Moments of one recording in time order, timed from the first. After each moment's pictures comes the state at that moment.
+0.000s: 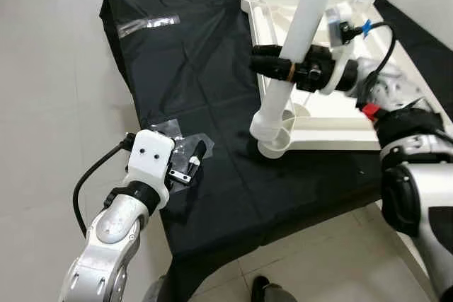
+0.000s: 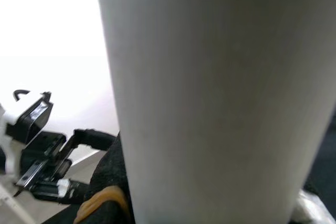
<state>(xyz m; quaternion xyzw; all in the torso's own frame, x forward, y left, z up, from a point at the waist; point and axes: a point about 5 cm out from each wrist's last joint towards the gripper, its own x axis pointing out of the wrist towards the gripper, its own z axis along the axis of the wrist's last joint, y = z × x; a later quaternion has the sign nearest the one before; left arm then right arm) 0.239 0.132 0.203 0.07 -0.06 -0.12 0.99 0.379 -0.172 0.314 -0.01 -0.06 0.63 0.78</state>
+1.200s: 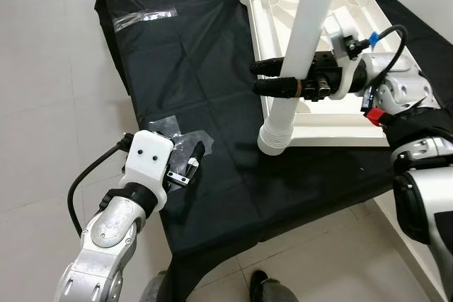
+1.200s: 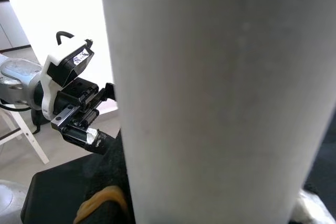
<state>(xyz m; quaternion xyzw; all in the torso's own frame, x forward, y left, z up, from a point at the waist) 0.236 0.133 0.205 0.09 -0.05 -0.12 0.99 0.367 -0.171 0.313 -0.11 -0.06 0.68 0.73</state>
